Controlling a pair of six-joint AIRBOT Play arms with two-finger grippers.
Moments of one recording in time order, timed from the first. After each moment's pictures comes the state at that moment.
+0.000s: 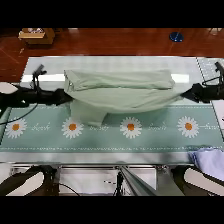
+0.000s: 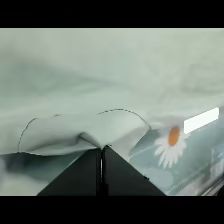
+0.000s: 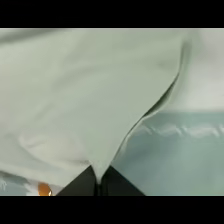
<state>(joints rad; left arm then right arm) 0.09 -1.16 0.85 0.68 -1.07 -1.15 -0.45 -1.26 1.03 -0.83 1.24 1.12</state>
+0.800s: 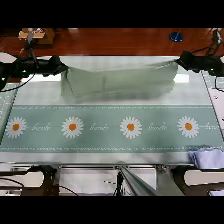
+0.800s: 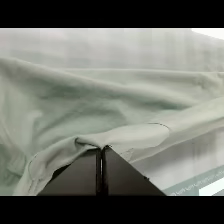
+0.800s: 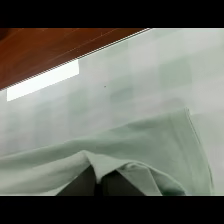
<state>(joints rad) 0.11 -1.56 1.34 0.66 -0.94 -1.18 -0.23 -1.60 1.37 -0.76 0.70 1.22</state>
